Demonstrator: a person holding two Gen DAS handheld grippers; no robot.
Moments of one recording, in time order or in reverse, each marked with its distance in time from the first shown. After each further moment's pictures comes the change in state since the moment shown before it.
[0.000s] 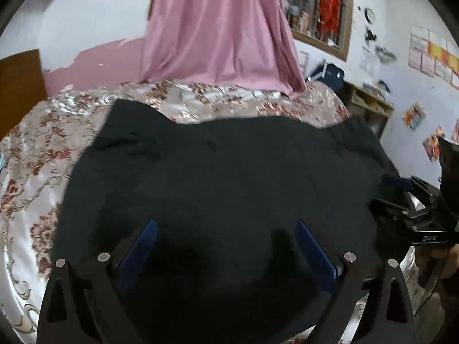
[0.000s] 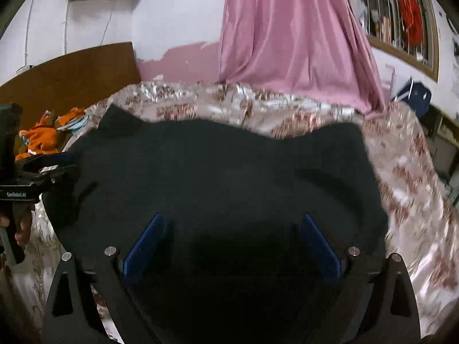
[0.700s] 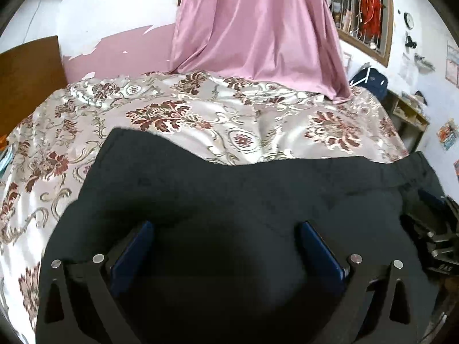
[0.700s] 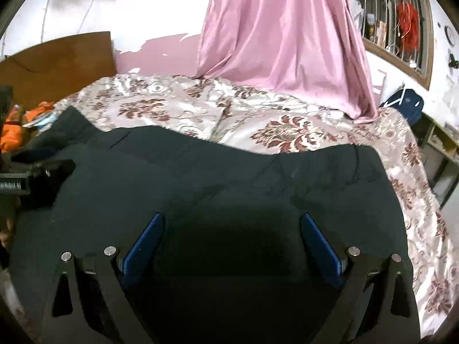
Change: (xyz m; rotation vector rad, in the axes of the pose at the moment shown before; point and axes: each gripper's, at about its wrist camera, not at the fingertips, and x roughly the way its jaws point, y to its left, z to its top) left arm 0.097 0.042 0.062 -0.095 0.027 0.152; right arm 0.083 -0.008 0.056 -0.013 -0.011 -0.145
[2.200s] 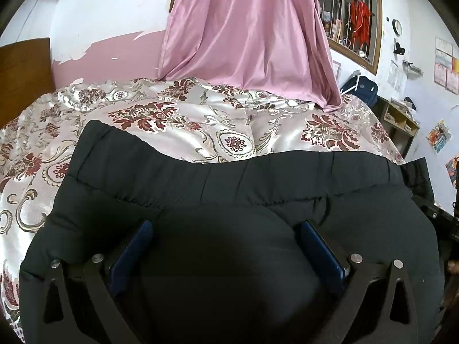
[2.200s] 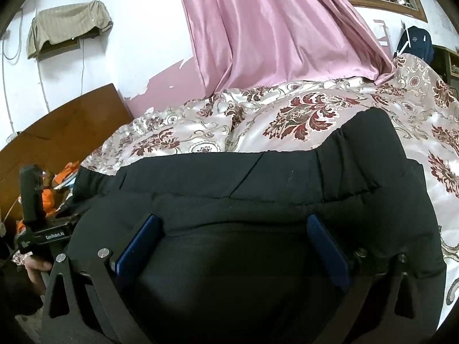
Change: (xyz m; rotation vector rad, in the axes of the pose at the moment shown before) left arm 0.039 0.005 -0.017 -0.002 -0.086 -0.075; right arm 0.063 -0.042 -0.037 0.286 -0.080 0.296
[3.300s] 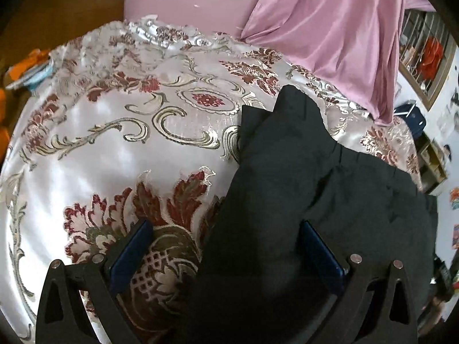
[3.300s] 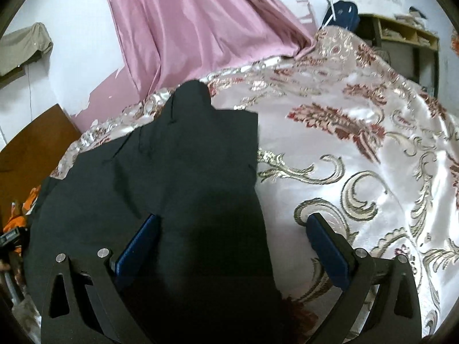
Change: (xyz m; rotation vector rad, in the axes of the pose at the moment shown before) left arm -0.077 0.121 -0.024 -0.325 0.210 0.124; right arm -0.080 -0.095 -0.036 0.210 0.067 -0.226
